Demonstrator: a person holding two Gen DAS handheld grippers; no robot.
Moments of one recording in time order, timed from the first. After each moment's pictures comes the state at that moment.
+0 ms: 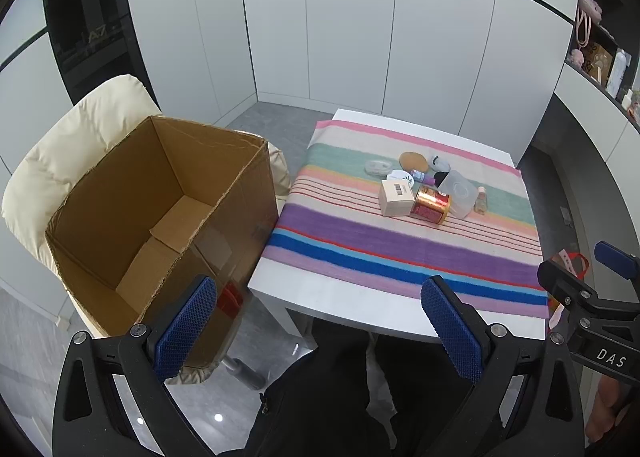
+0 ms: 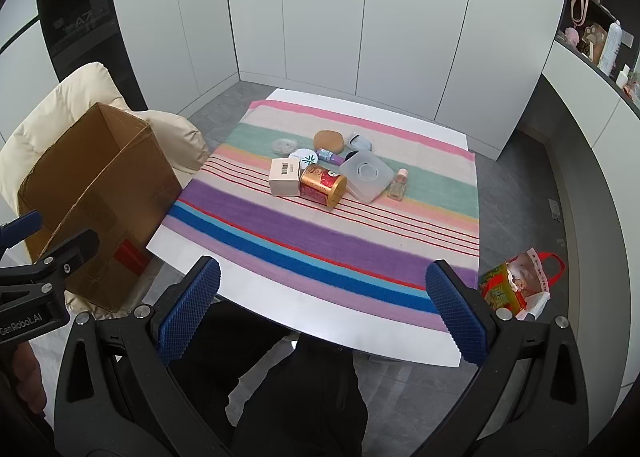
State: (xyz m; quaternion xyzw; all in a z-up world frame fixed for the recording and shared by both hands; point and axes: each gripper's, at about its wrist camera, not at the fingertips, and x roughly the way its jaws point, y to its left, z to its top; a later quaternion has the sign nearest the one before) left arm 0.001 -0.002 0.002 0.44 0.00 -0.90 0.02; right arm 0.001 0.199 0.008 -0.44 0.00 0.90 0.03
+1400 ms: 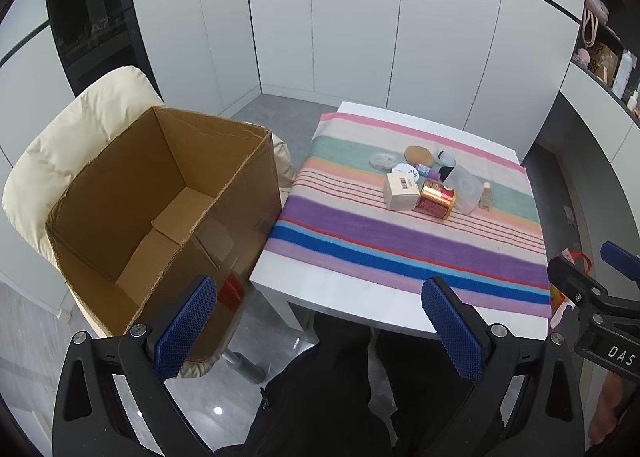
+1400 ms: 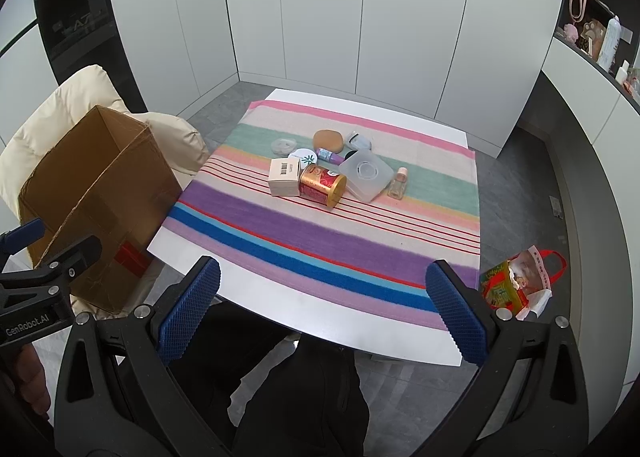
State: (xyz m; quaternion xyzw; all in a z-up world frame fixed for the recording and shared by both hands) left arm 0.001 -0.003 -0.002 0.45 0.01 -0.89 0.03; right arm 0.000 0.201 0.008 -0.44 0.01 0.90 0.03
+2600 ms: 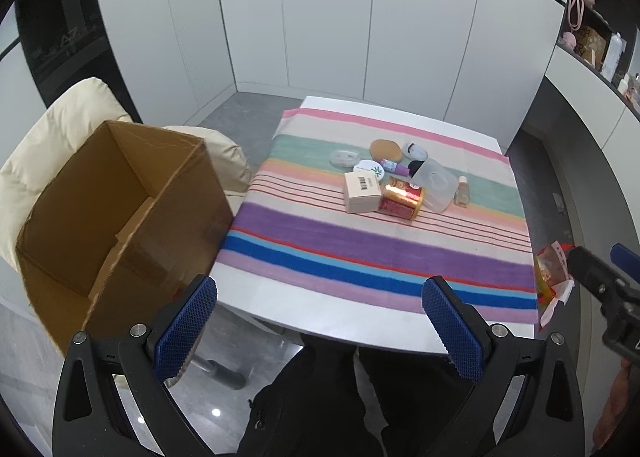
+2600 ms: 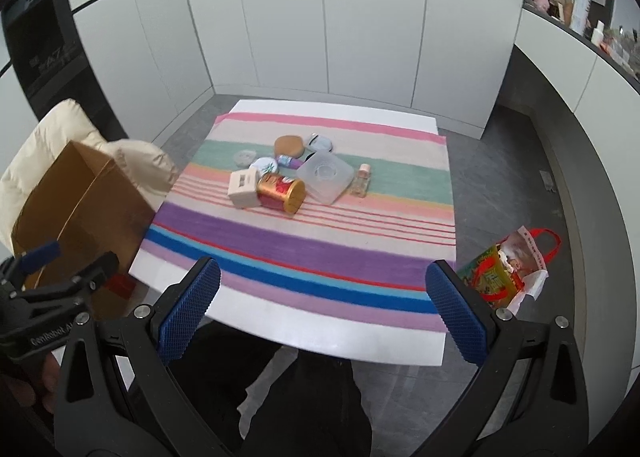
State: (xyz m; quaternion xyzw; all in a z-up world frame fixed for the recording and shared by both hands) left arm -0.042 0.057 -0.020 0.46 0.00 -0.89 0.00; right arm -0.001 0.274 0.009 -0.44 0.07 0.90 0.07
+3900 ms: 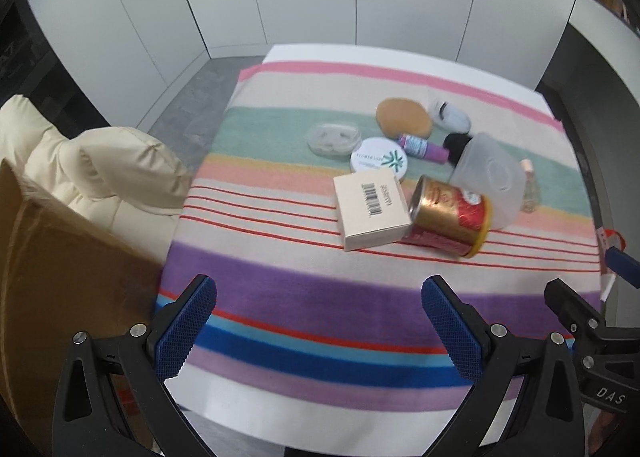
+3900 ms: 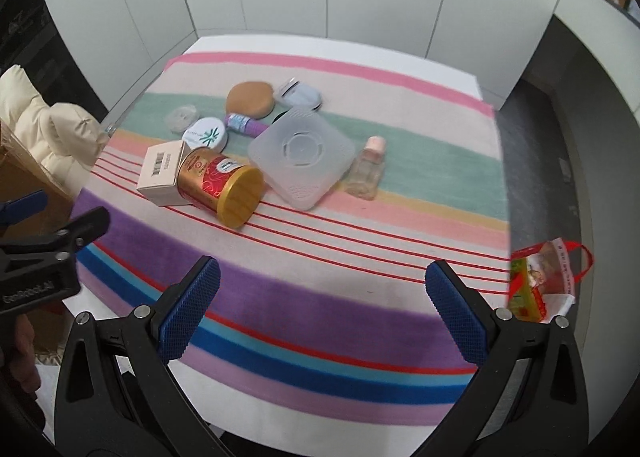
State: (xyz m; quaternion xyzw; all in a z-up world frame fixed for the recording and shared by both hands) left arm -0.213 0.084 -0.149 0.54 -0.05 -0.84 0.00; right arm -0.152 0.310 -0.134 -0.53 0.04 0.85 0.06
